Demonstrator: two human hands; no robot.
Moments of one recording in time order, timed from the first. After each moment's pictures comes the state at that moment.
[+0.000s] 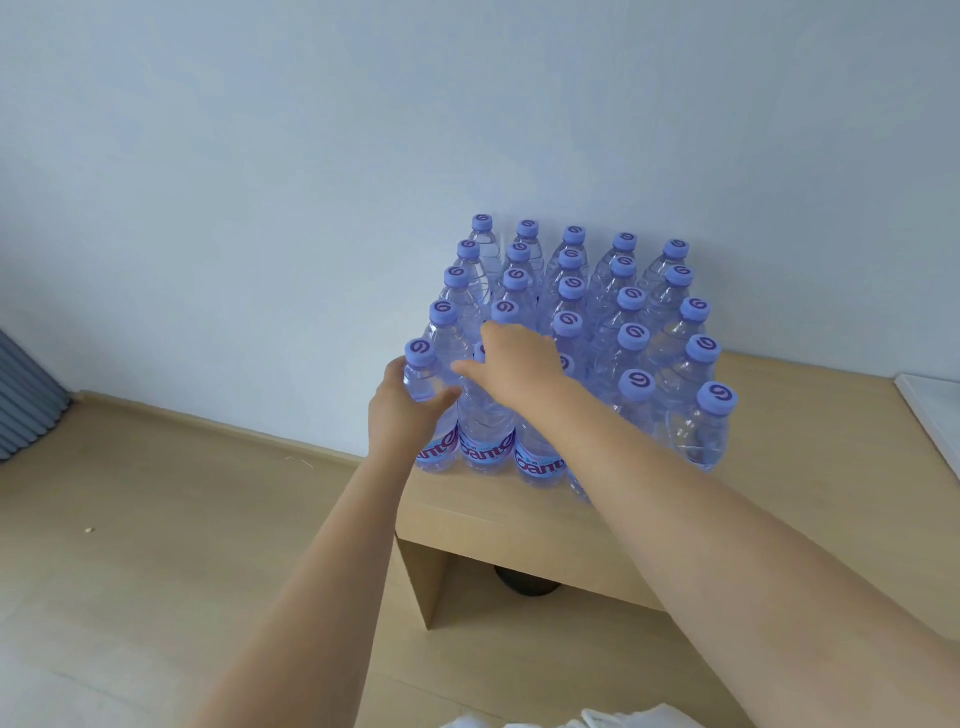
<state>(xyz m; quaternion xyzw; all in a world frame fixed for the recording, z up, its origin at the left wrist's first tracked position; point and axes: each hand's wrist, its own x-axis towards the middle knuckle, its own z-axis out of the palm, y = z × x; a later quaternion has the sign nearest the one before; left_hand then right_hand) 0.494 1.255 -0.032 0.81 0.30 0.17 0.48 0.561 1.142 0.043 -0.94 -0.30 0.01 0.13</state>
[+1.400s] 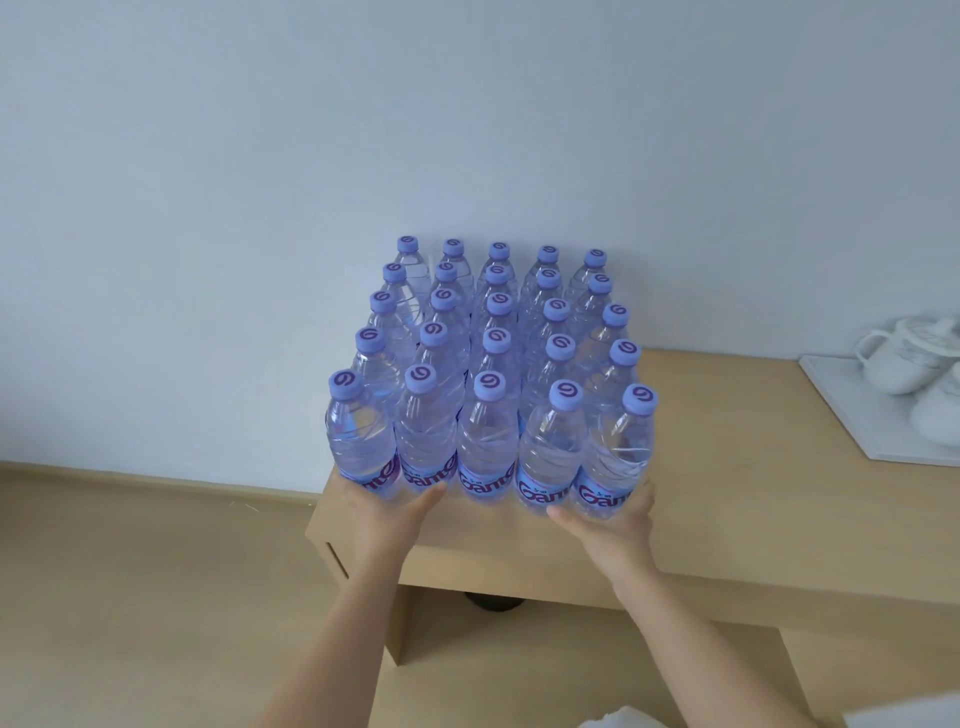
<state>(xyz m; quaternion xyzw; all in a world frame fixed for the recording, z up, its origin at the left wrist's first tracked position) 0.475 1.206 -0.113 0.70 0.34 0.17 0.60 0.513 0.974 -0.097 -0.80 0.18 0.07 0.56</state>
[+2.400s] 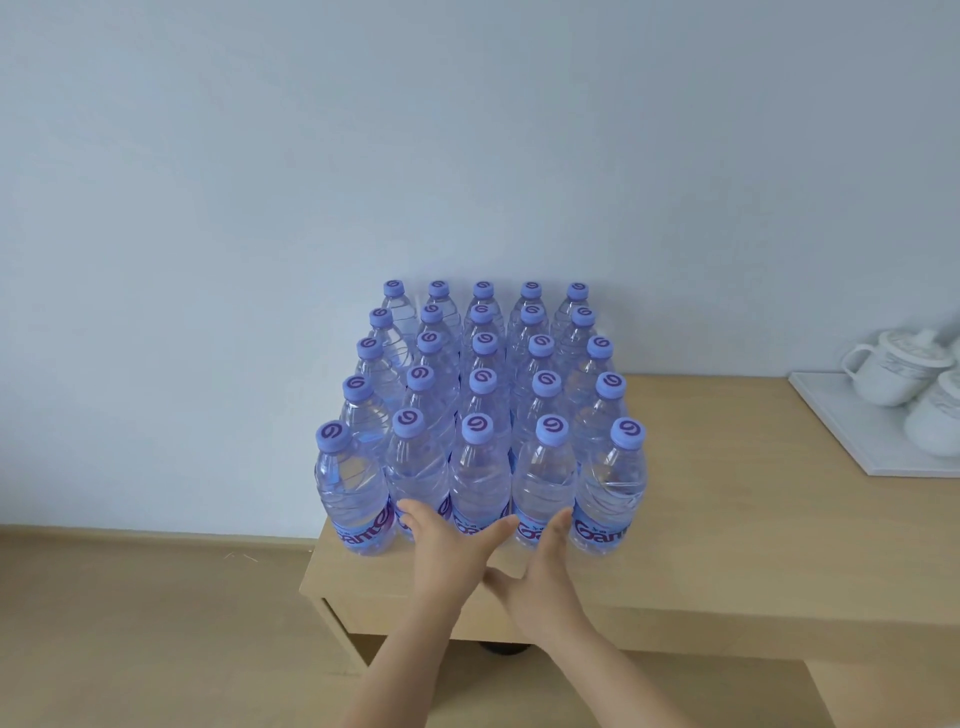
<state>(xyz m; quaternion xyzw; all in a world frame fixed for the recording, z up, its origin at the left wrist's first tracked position) 0.484 1.141 -0.058 0.74 0.27 0.03 0.61 0.488 1.038 -0.090 -0.84 -0.01 0.15 0.52</state>
